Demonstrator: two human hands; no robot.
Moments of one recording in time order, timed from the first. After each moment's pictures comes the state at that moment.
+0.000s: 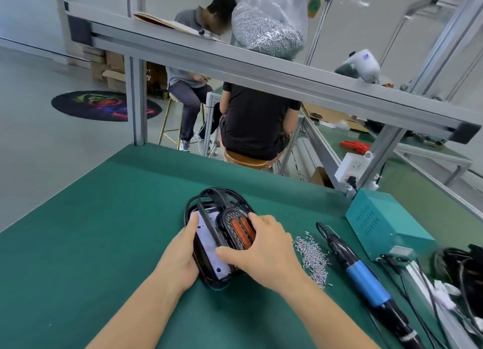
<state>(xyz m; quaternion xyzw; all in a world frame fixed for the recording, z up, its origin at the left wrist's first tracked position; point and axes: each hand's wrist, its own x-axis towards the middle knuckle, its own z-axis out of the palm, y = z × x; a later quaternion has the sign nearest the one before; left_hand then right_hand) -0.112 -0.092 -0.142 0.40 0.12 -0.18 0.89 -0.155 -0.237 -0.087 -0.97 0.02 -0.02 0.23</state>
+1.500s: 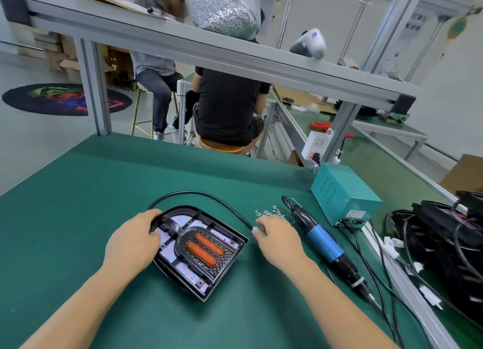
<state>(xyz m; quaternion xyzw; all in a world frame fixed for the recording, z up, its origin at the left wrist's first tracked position) -0.136 -0.065 -0.142 0.95 0.01 0.05 0.31 -0.174 -0.320 -0.122 -0.99 0.09 -0.04 0.12</state>
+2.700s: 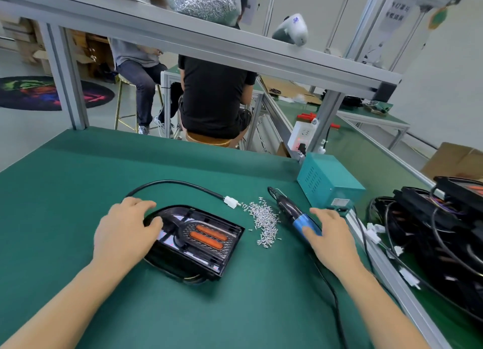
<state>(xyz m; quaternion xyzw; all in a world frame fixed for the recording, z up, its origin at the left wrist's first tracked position) -0.139 -0.086 -0.126 0.96 -0.02 0.10 0.25 -0.228 -0.422 -0.115 -0.95 0.22 -0.13 0.19</state>
